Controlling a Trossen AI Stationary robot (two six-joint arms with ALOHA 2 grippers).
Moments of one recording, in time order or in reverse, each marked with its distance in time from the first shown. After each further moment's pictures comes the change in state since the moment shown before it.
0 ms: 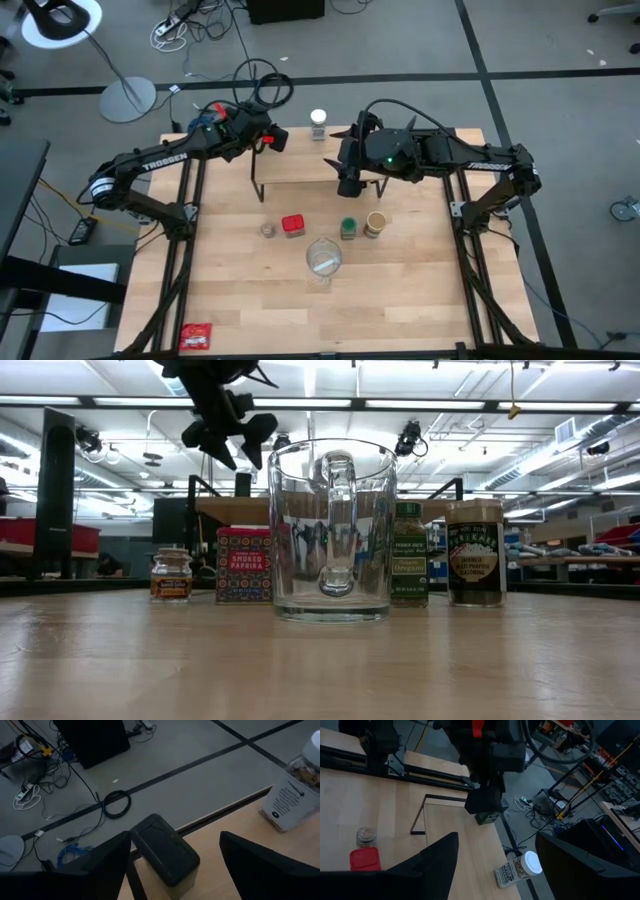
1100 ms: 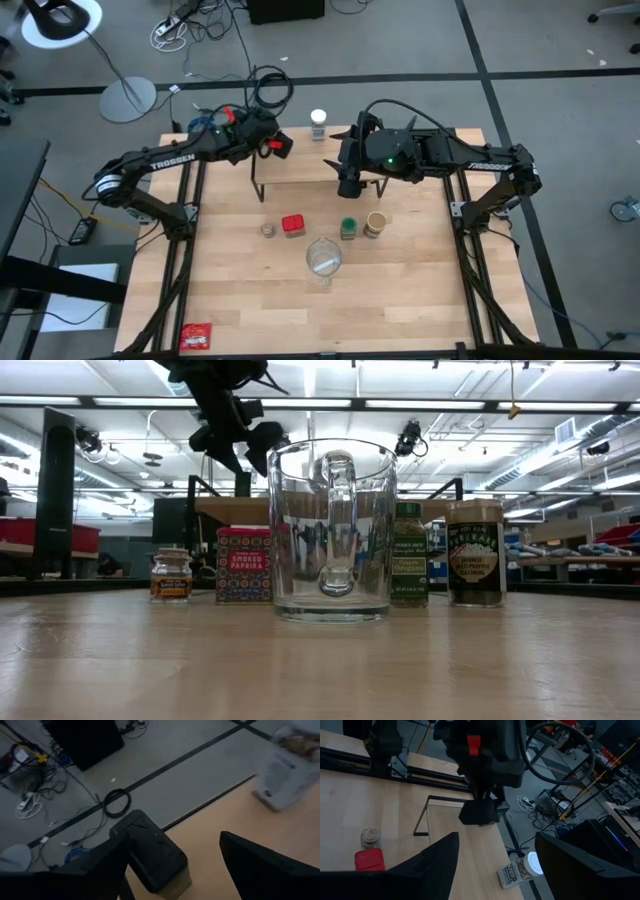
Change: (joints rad) left arm -0.033 0.043 -0.002 0.003 0.007 0.056; right arm 0.000 0.000 0.000 0.001 -0.009 0.010
